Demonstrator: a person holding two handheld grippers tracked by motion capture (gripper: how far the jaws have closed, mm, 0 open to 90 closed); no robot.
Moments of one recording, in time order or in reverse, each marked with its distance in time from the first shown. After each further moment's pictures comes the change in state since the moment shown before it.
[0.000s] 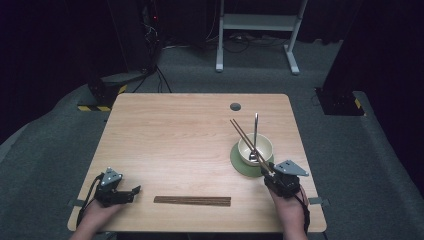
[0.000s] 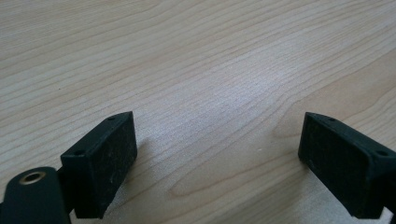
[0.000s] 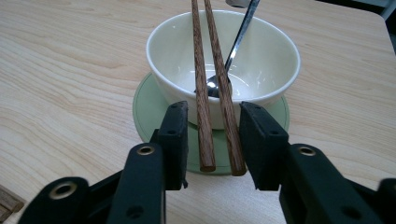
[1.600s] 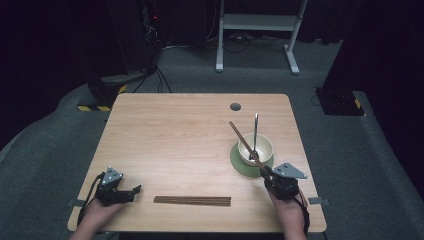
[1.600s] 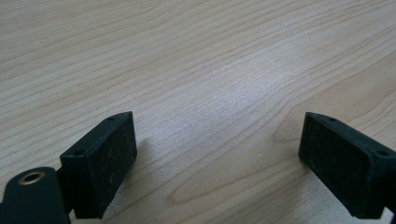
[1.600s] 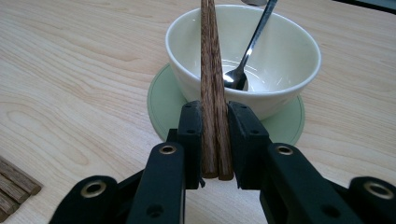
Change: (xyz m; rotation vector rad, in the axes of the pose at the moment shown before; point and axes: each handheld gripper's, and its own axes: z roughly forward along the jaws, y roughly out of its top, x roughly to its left) left arm 0.000 0.002 0.002 0.000 -0.005 0.006; right arm 0.004 -0.005 -0.002 0.003 0.042 -0.035
